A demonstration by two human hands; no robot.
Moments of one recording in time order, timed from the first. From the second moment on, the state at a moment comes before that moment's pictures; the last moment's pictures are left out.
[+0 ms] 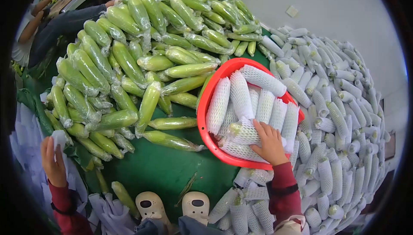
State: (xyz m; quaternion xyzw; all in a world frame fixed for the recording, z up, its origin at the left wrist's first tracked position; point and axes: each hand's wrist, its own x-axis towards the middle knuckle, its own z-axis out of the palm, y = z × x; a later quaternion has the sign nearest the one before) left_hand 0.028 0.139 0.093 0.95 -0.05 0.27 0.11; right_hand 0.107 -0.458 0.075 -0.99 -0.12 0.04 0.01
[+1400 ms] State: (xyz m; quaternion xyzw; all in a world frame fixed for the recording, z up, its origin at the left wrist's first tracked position) left_hand 0.032 -0.102 -0.109 0.74 0.17 -0.20 0.62; right_hand 0.072 -0.298 -0.098 -0.94 0.00 0.03 0.35
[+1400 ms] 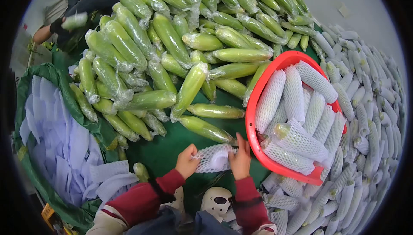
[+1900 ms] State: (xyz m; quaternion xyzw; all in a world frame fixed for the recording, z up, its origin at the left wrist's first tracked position) left_hand -0.015 -0.072 -0.030 0.37 0.19 -0.28 0.86; right_hand 0.003 -0.251 -0.009 -0.57 0.15 0.26 0.77
